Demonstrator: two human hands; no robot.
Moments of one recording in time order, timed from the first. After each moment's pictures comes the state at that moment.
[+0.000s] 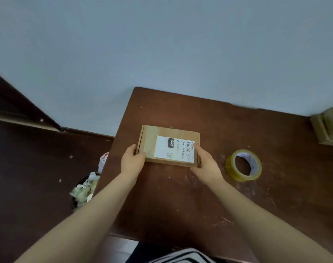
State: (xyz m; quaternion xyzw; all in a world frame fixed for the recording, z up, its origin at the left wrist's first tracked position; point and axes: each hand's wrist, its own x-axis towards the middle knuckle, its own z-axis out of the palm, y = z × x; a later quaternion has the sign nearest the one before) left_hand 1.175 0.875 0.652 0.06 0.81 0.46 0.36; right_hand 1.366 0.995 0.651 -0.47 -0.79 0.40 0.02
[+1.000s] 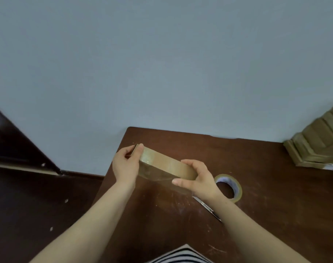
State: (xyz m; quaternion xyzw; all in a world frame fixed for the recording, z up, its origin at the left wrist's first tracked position) left_hand 1.204 0.912 0.736 0.12 0.75 0.63 0.18; right_hand 1.400 0.996 0.725 -0.40 -0.72 0.54 0.17
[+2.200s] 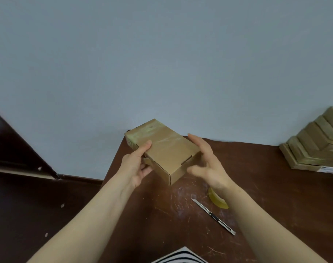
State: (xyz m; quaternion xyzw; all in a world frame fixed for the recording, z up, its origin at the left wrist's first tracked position) left_hand 1.206 0.918 0.766 0.00 0.55 0.68 0.49; right_hand 1.405 1.010 0.775 -0.27 -0.73 0.57 0.26
